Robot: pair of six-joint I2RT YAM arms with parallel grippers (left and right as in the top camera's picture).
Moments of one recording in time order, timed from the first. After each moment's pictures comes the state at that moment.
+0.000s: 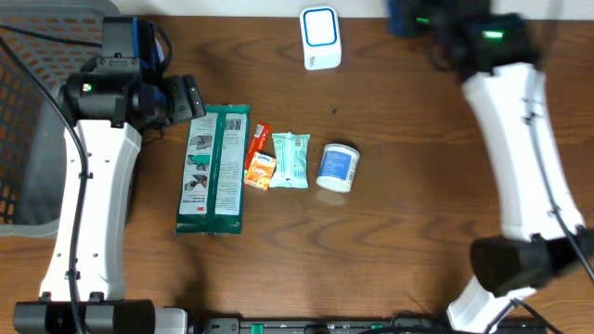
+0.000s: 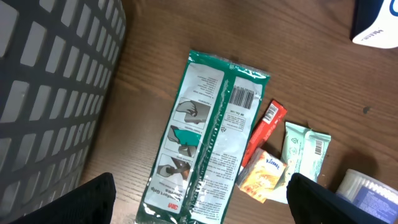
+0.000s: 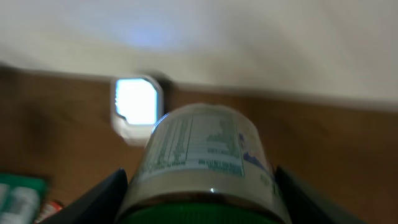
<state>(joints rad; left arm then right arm) -0.02 1.57 1.66 -1.18 -0.03 -0.30 0.19 1.87 2.15 -0.97 0.06 0.09</state>
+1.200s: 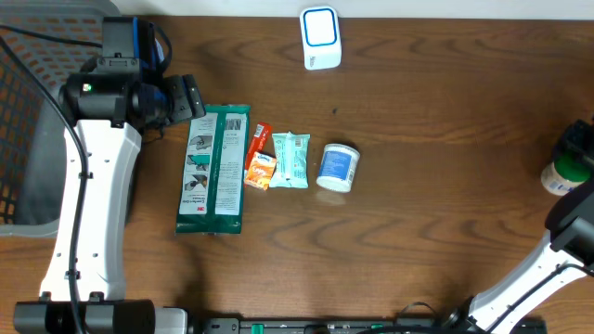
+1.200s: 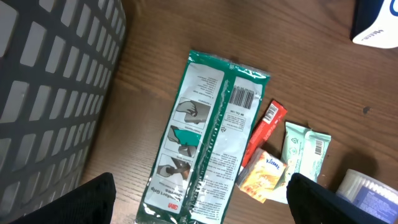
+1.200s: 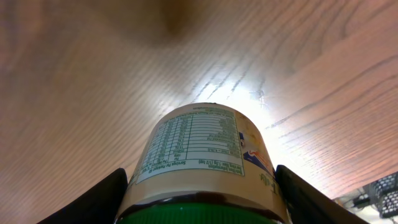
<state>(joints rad) -0.02 1.57 1.66 -1.18 -0.03 -0.30 -0.63 2.21 2.06 -1.57 0.07 0.13</state>
